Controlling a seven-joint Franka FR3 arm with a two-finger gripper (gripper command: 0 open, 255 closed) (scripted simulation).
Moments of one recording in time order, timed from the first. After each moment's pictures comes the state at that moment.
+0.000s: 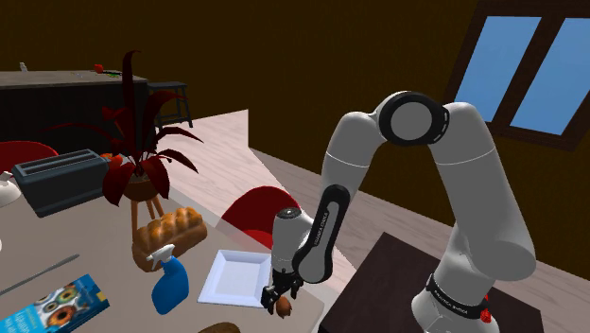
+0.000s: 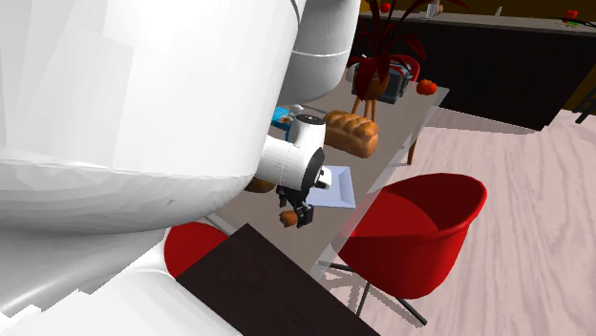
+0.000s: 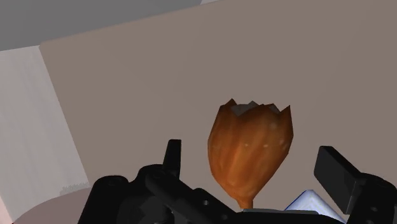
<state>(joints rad) 0.18 0.62 0.25 -2.40 -0.06 2.95 0.65</state>
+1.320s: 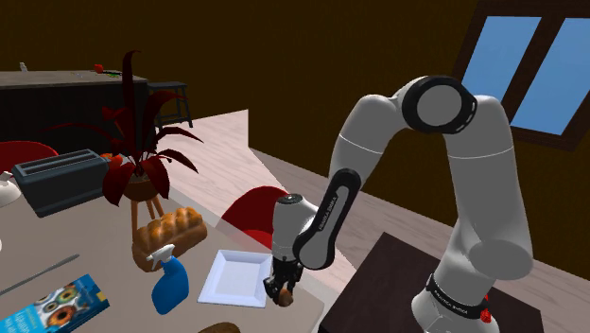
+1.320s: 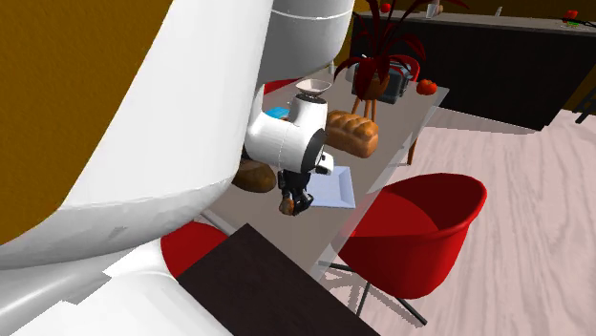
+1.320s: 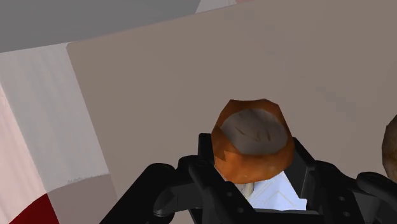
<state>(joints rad) 0.13 0.48 0.32 -2.45 -0.02 2.86 0.64</state>
